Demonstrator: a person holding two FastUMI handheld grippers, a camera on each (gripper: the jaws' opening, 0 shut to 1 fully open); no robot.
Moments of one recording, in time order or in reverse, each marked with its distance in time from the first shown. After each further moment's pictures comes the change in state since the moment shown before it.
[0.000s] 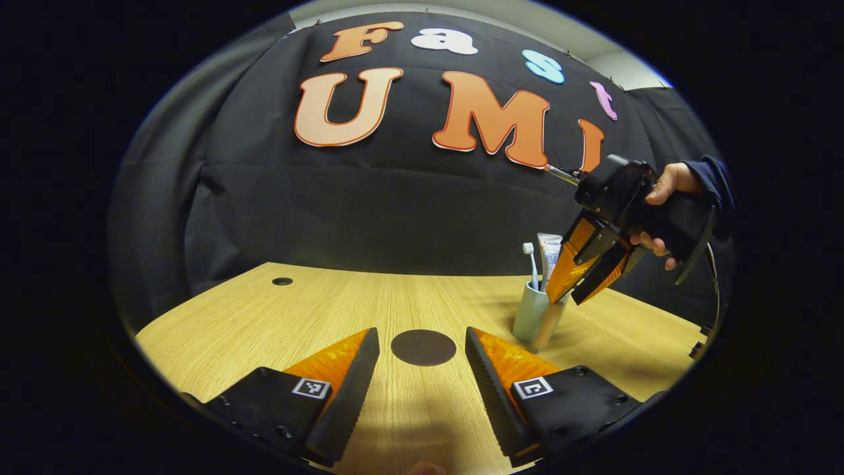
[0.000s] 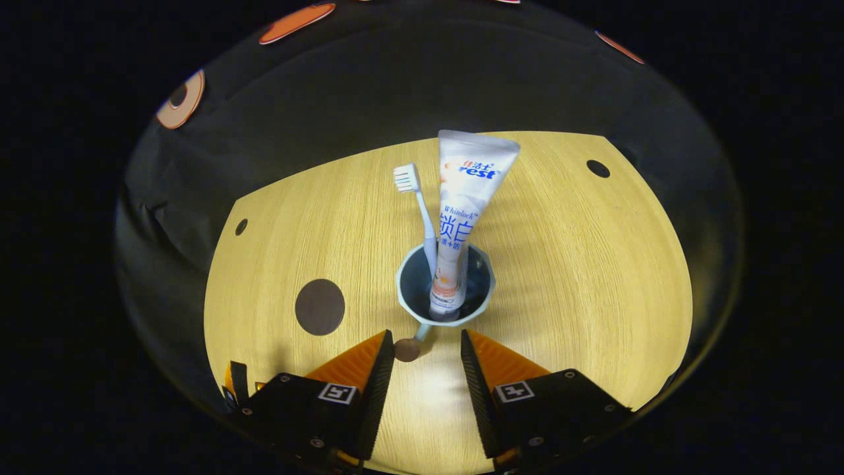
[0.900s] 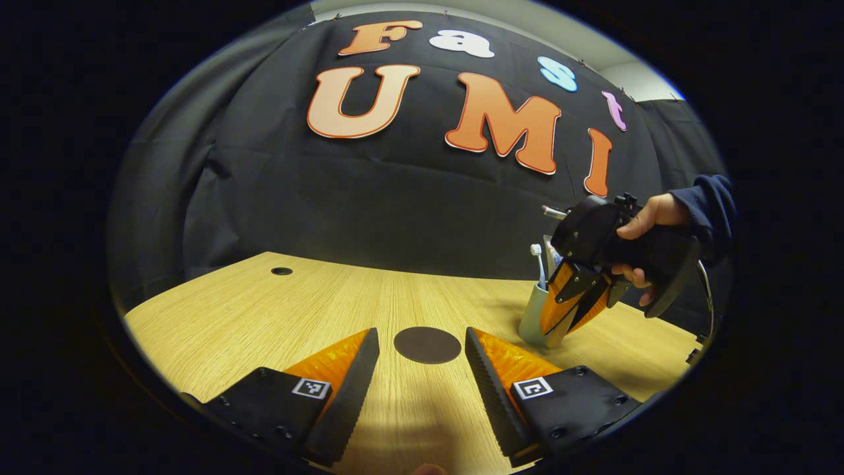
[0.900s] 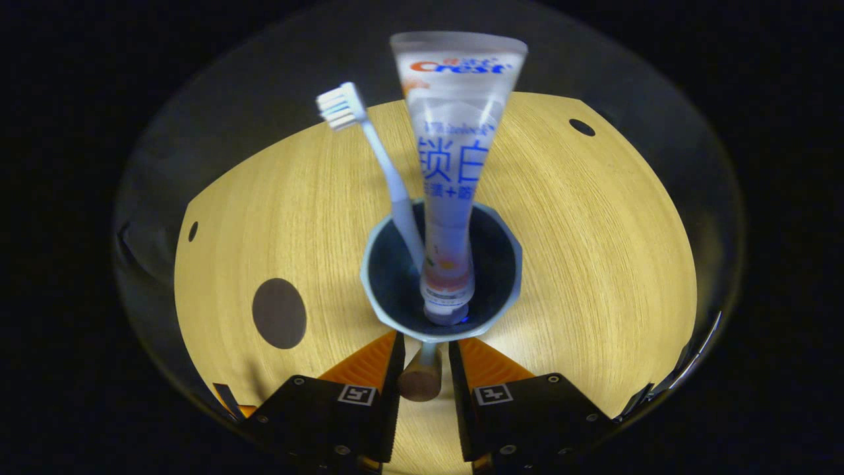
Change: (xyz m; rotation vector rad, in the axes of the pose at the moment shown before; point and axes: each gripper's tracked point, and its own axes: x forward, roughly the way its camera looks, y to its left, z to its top) left arm 0.002 0.011 -0.017 -0.056 -0.003 0.000; right arm 0.056 -0.025 -0.028 0.056 0.118 -0.157
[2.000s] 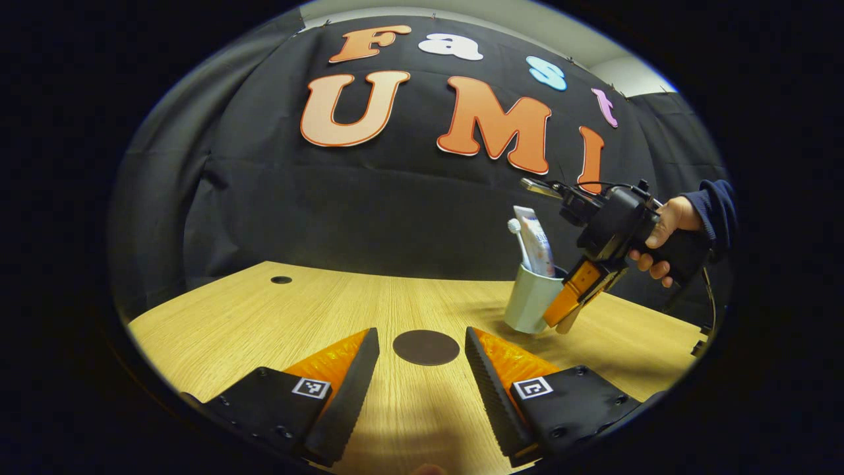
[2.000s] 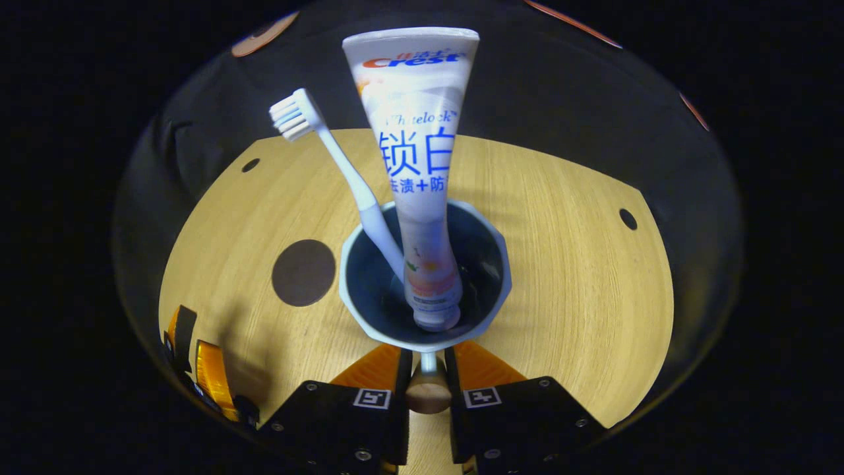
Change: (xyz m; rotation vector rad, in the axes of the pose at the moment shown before) left arm -0.007 -0.006 0.010 0.040 -0.040 -0.001; right arm -0.020 -0.010 0.053 -0.464 -0.209 0.122
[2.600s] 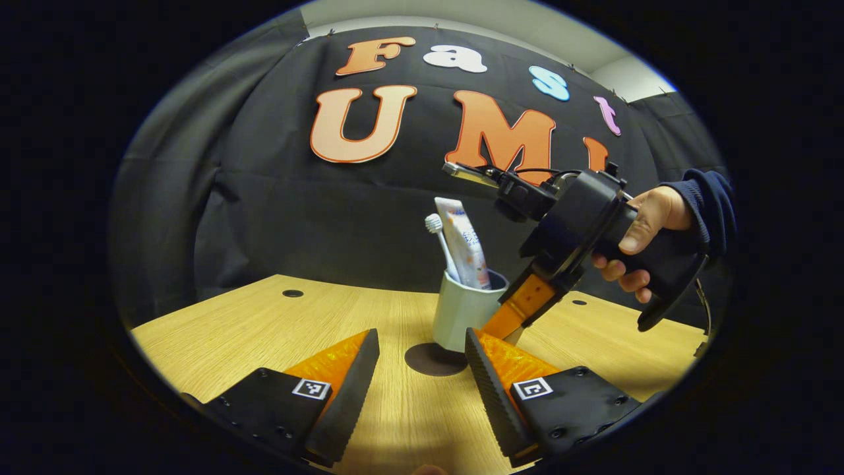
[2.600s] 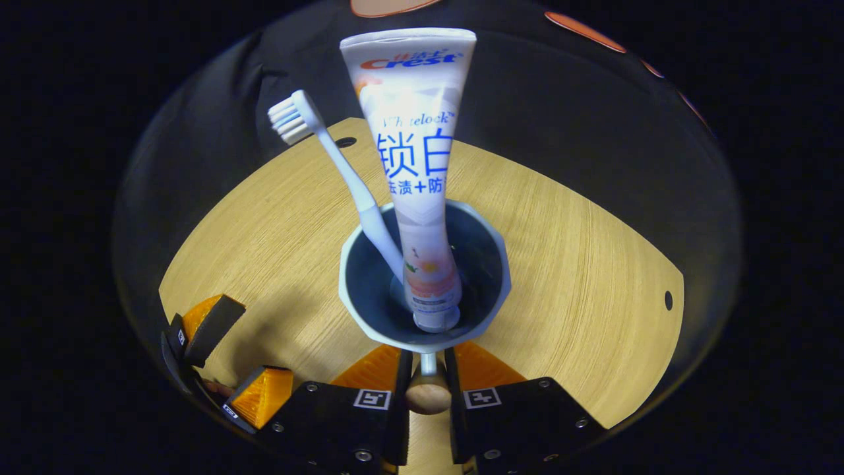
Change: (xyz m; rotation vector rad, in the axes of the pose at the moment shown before) left arm -0.010 0.015 0.018 -0.002 -0.059 0.038; right arm 0.002 -0.018 0.012 -0.276 -0.047 0.125
